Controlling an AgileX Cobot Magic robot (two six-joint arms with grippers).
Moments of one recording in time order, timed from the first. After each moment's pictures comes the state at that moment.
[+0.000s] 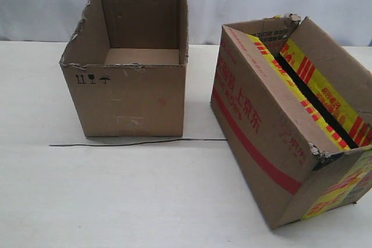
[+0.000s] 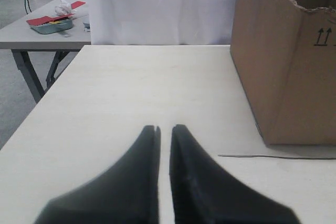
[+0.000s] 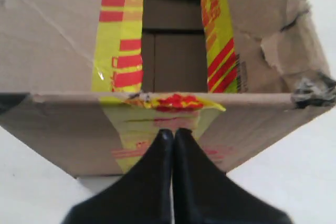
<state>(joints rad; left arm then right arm) 0.01 0.00 0.00 0.19 0.32 -0.13 0.18 0.57 -0.39 0.22 0.66 -0.34</state>
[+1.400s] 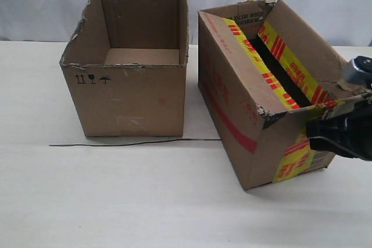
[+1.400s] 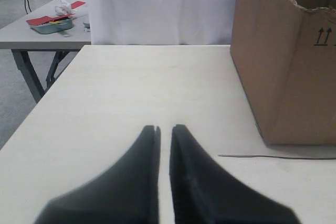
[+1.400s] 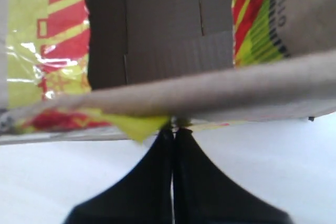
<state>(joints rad) 0.01 0.00 0.00 0.19 0.32 -0.13 0.18 1.23 -0.61 0.63 0.60 -0.49</state>
